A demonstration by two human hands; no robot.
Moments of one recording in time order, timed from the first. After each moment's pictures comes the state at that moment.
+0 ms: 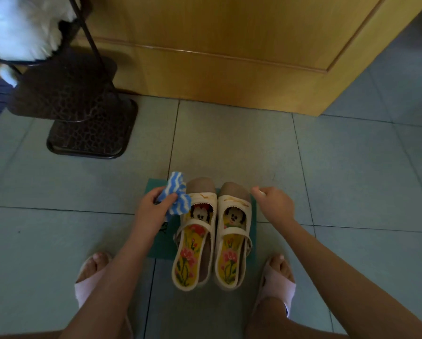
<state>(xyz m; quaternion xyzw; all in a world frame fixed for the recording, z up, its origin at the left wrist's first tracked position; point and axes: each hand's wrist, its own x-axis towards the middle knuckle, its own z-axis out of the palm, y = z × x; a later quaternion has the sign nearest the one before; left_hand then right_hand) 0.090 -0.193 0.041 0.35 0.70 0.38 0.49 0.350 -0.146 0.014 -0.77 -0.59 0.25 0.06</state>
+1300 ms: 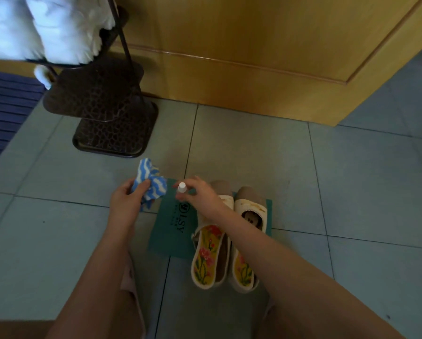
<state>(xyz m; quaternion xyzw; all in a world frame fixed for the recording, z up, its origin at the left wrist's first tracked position) 0.014 -0.194 0.046 0.26 0.72 0.48 0.43 0.175 -0.138 0.019 -0.50 -0.69 0.51 0.14</state>
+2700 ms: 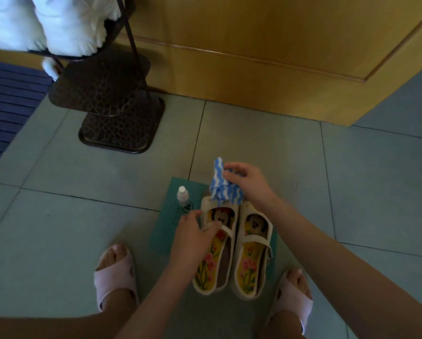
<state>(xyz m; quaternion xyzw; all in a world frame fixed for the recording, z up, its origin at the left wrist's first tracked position) 0.121 -0.231 0.034 0.39 0.76 0.21 0.48 0.247 -0.107 0.047 -0.58 -0.52 0.57 0.24</state>
